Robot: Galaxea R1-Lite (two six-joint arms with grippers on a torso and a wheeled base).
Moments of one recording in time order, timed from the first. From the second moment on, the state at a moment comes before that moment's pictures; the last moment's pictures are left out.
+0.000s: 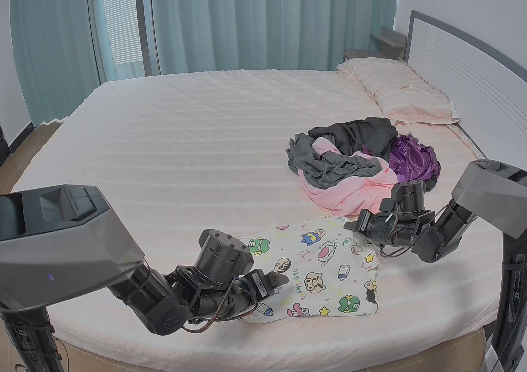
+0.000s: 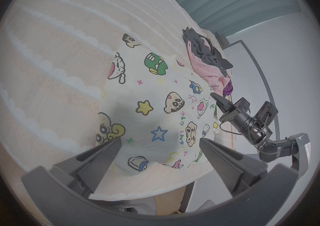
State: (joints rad) left arm -0.71 2.13 -0.74 -0.64 -0.05 -1.06; right arm 0.26 2.31 -0.93 -0.85 0.29 0.67
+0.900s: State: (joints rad) left arm -0.72 2.14 -0.74 -0.65 -0.05 -1.06; right arm 0.25 2.18 -0.77 -0.86 0.26 0.65
